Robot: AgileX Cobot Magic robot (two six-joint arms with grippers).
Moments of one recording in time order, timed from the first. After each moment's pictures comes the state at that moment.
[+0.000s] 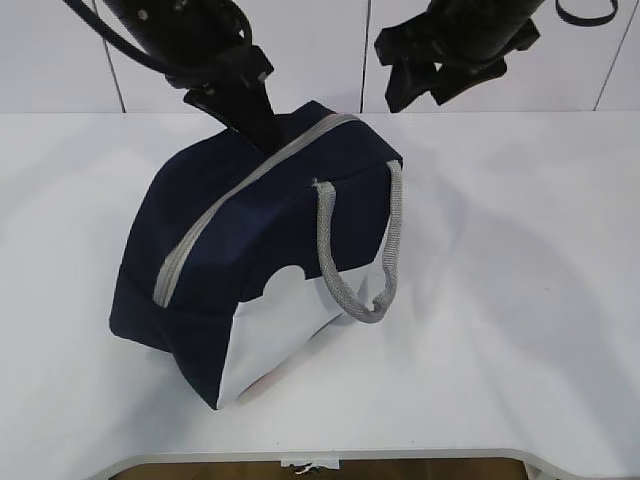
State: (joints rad) left arm -0.46 1.95 -1.86 -0.46 1.25 0.45; right arm 0.29 1.88 -1.80 0.10 1.04 -0.08
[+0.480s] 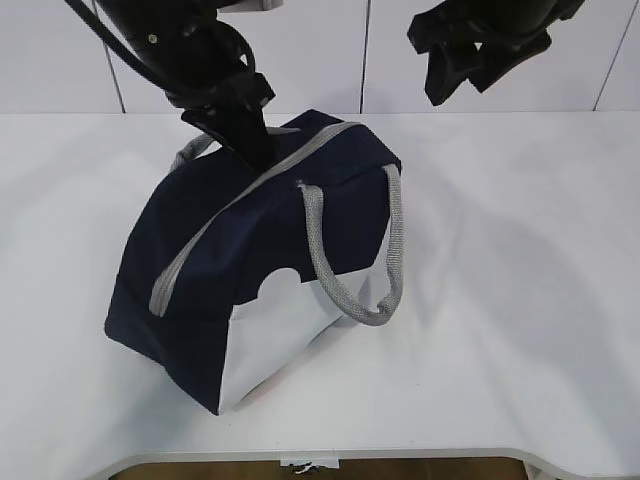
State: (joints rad) left arm -0.46 1.98 -1.86 -0.40 1.25 0.40; right arm 0.29 1.87 -1.91 0.00 1.24 -0.08
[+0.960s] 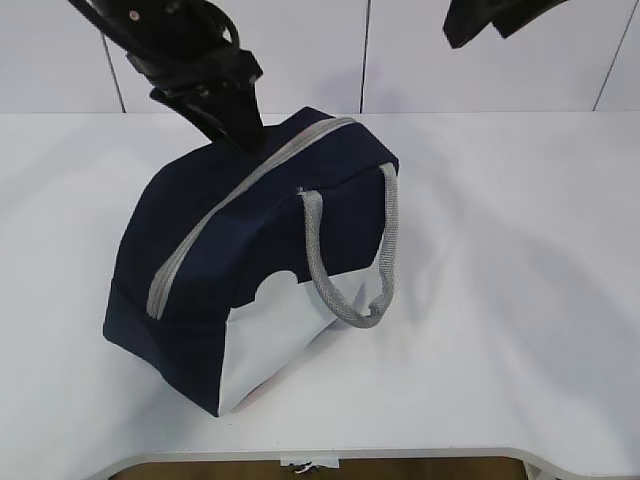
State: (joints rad) left arm -0.46 1.92 -1.86 -0.32 1.25 0.29; right arm 0.29 1.72 -1.88 0.04 1.25 -0.08
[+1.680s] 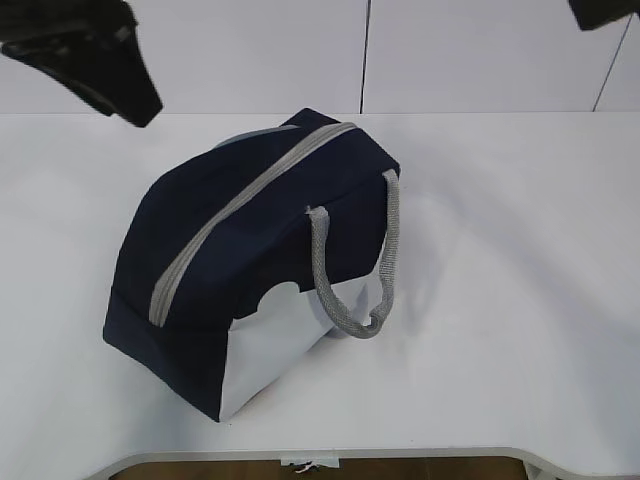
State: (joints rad) left arm -0.46 1.53 -1.56 -0.19 1.24 0.22; right arm 0.29 1.27 -1.54 0.09 1.26 -0.08
